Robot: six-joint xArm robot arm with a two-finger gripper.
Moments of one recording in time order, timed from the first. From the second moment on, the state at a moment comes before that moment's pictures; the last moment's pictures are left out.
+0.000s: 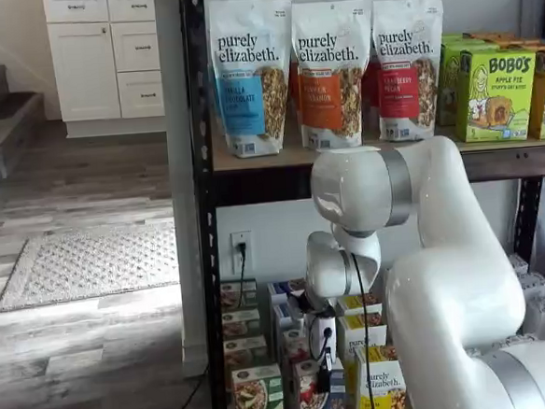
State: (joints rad) arm 0.04 1.05 -1.62 0.07 0.61 -1.59
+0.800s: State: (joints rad) arm 0.05 0.90 -1.38 0.12 0.48 -1.62
